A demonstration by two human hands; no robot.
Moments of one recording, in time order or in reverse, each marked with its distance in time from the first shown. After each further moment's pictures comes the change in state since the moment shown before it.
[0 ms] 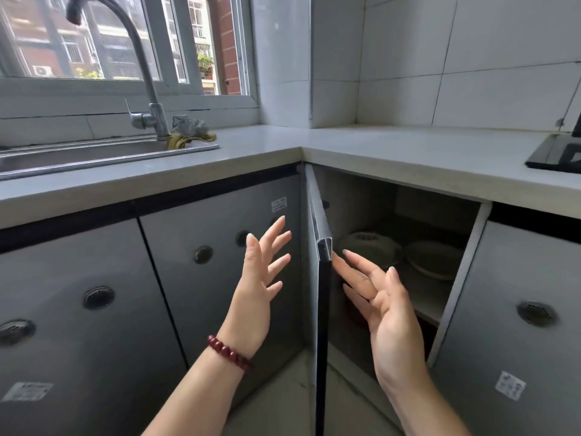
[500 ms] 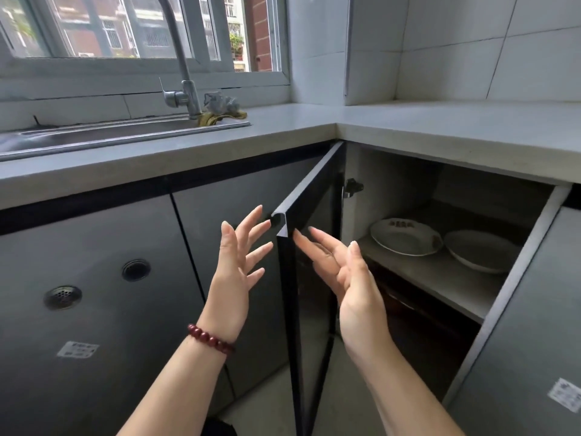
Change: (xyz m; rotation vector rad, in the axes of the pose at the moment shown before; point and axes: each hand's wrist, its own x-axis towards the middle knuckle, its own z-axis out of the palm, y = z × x) left_hand -0.006 -0.014 -0.055 0.061 0.180 0.005; right_hand 0.016 0.017 0.063 0.033 -0.218 0.024
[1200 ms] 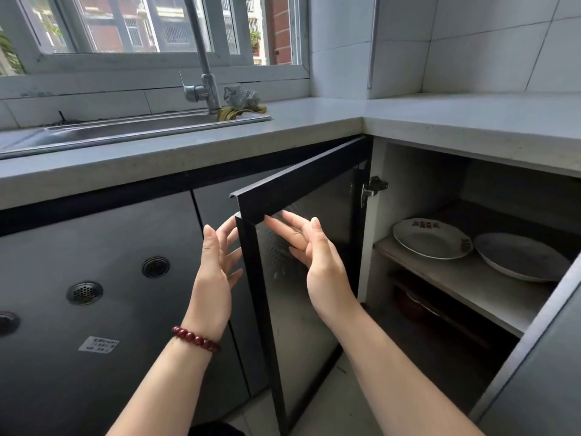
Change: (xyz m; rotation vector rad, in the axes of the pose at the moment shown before) left_hand 0.014 -0.020 -0.048 0.053 0.154 0.022; right_hand 0.054 0.019 0.048 -0.049 -0.109 0.074
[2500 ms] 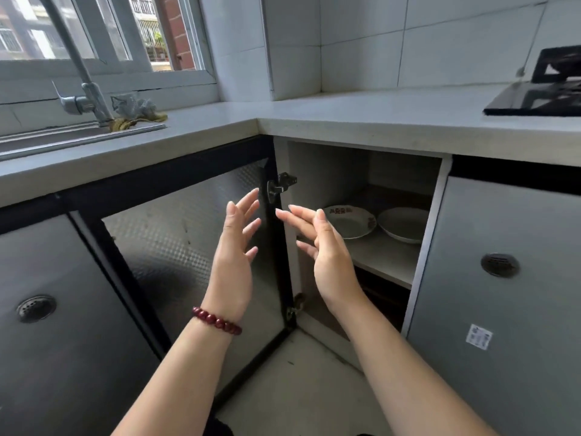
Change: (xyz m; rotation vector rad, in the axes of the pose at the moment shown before) left_hand -0.015 0.027 0.137 -0.101 -0.260 0.034; right_hand -0.046 -0.011 -0.116 -0.045 0.360 -0.051
